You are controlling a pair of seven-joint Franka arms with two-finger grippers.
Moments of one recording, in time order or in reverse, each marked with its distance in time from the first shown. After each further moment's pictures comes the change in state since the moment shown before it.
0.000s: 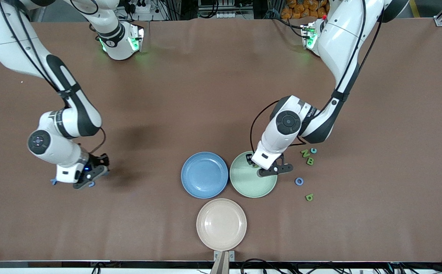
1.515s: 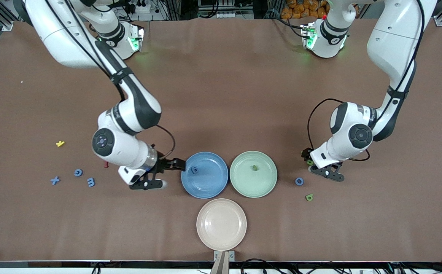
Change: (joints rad) left arm 0.333 -0.114 0.006 -0.291 0.001 0.022 0.838; right arm 0.372 0.090 -0.013 0.370 0.259 -0.199 0.761
